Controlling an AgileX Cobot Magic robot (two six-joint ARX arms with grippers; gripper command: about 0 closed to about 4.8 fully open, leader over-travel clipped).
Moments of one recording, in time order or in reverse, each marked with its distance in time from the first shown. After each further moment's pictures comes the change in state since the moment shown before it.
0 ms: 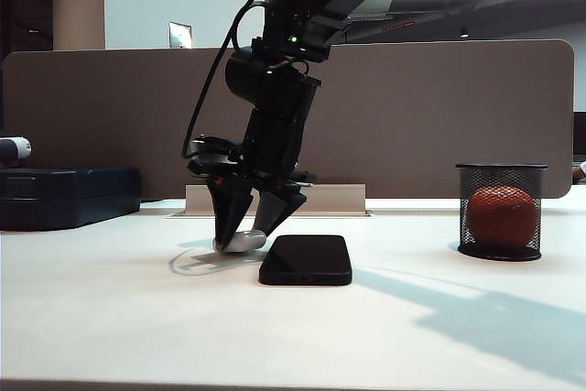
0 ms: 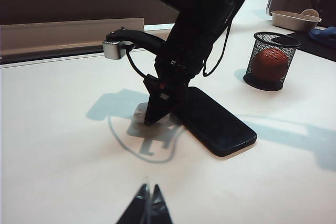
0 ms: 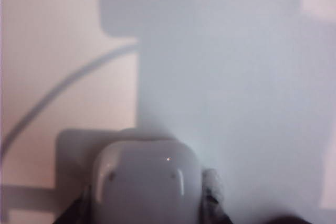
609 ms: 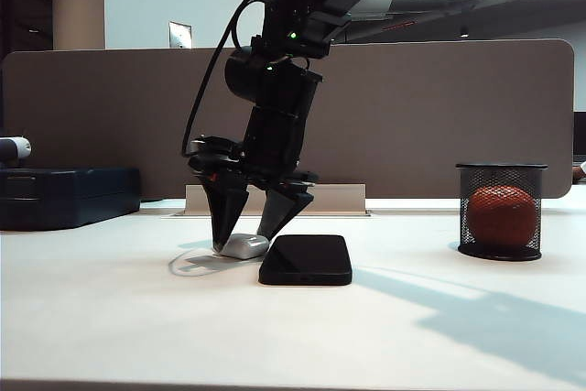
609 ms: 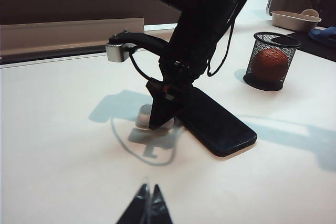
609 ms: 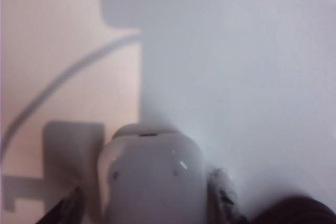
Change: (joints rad) left arm 0.000 0.000 0.000 0.000 0.000 0.000; right arm 0.002 -0.009 0.005 -0.043 -0.006 0.003
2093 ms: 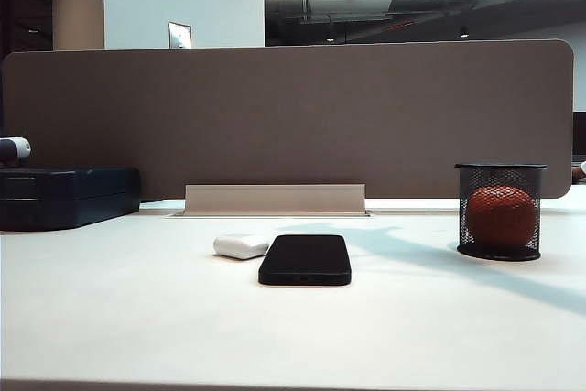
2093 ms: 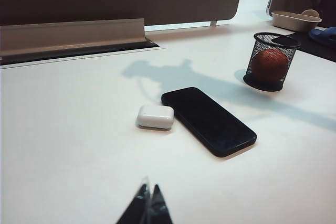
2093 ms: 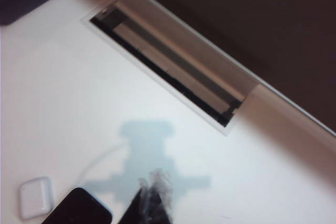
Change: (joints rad) left arm 0.000 0.000 0.000 0.002 0.000 0.000; right arm -0.217 -0.374 0.373 -0.162 0.143 -0.109
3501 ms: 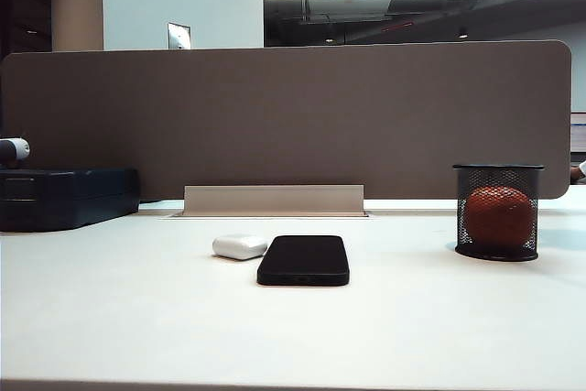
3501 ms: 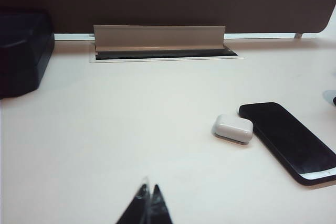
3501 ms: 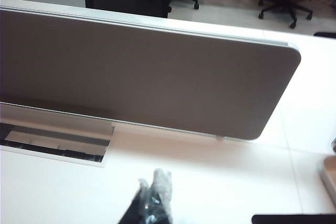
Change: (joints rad) left arm 0.000 0.000 0.000 0.013 -0.292 -0.030; right arm -0.550 -0.352 -0.014 -0.002 -0.181 0.120
